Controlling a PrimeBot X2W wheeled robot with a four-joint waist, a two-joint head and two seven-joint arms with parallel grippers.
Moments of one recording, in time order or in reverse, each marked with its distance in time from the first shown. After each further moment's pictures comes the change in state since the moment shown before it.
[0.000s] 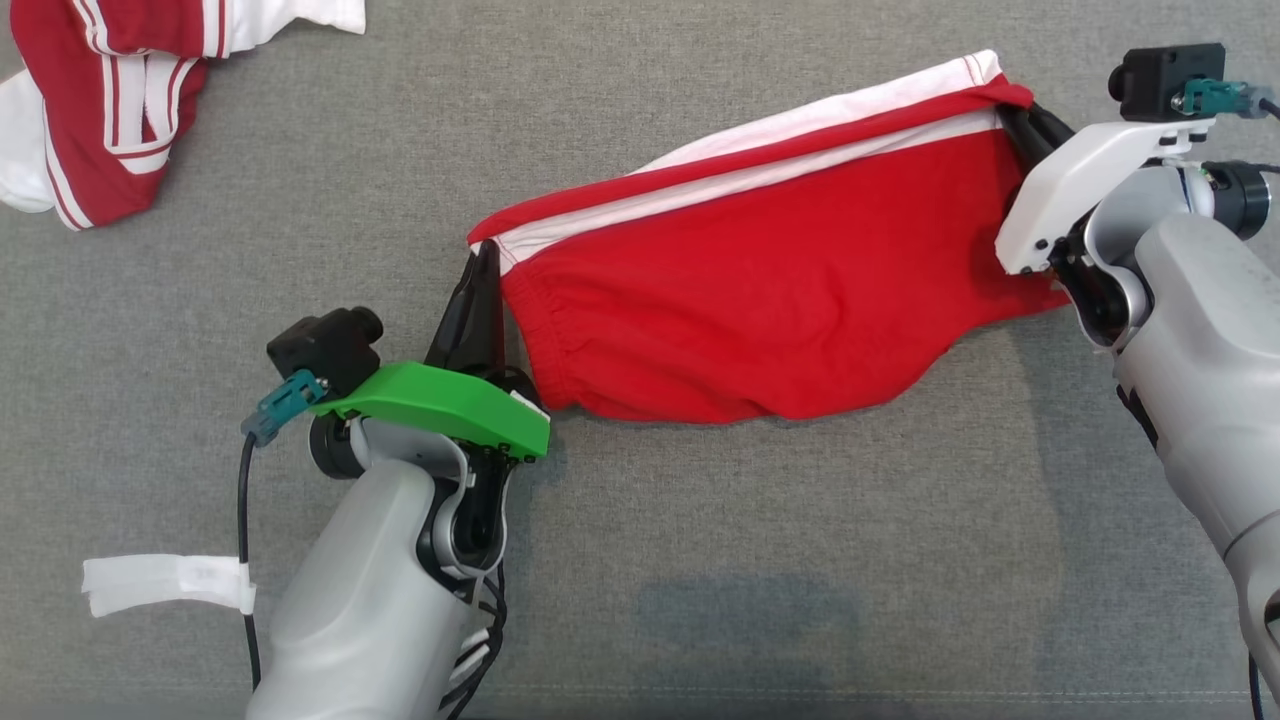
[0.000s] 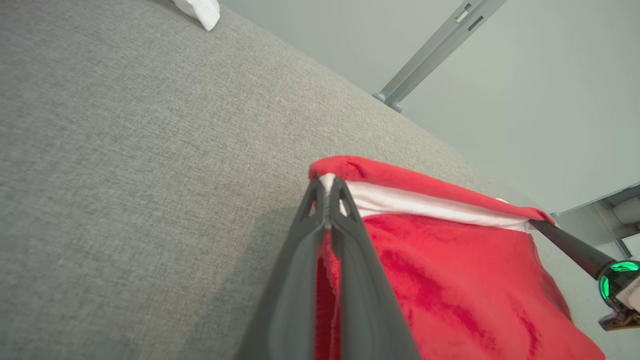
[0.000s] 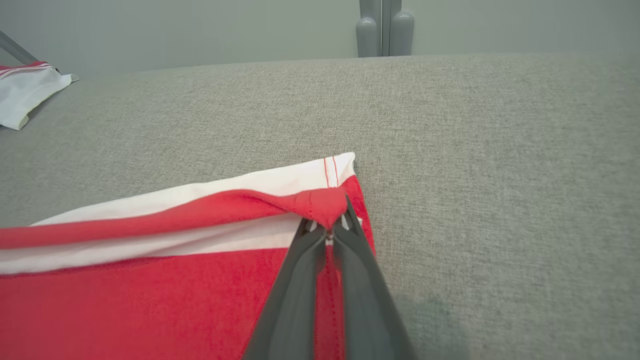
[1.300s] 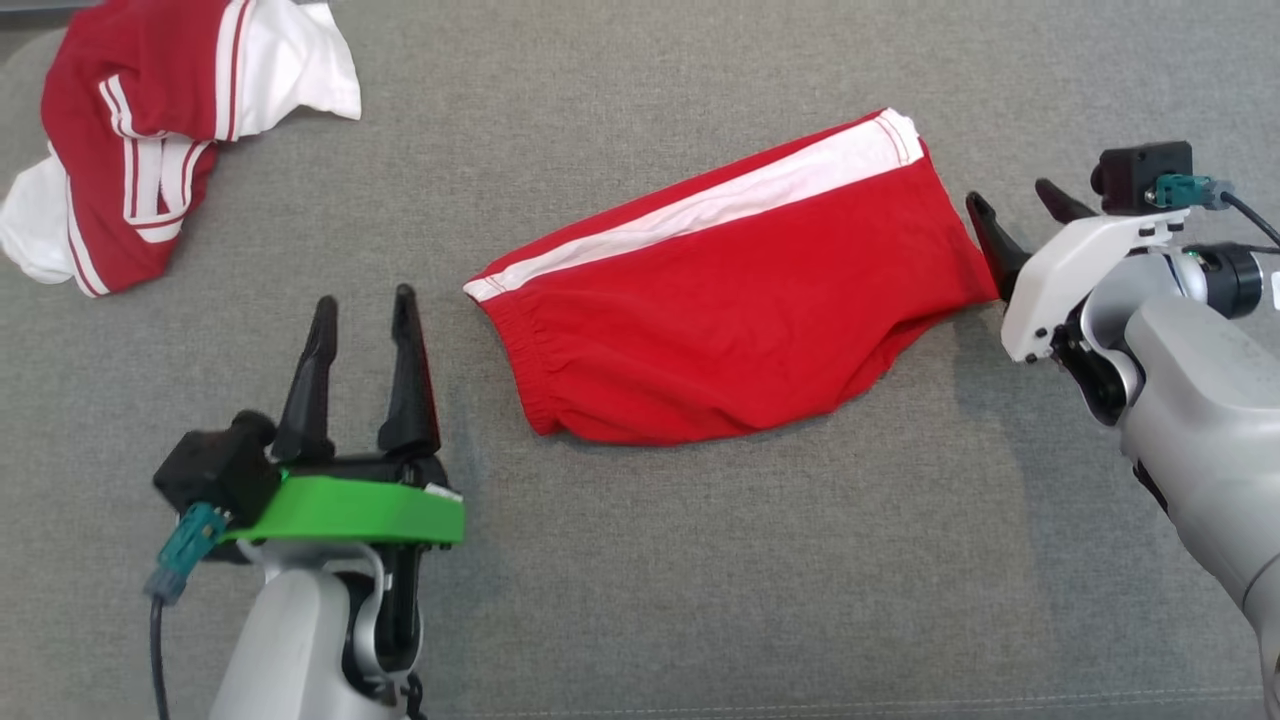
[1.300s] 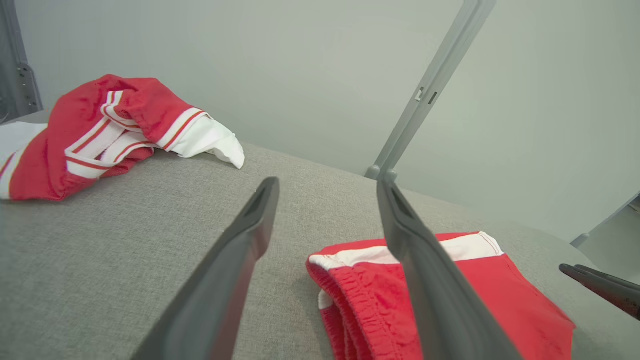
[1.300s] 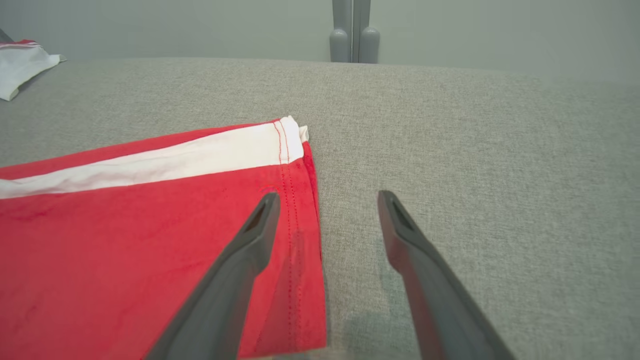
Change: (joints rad) left arm 0.264 0.000 0.241 -0.323 0.370 -0.024 -0.002; right arm 0.026 -0.044 0.267 0.114 0.156 0.000 -0.115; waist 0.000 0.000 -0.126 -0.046
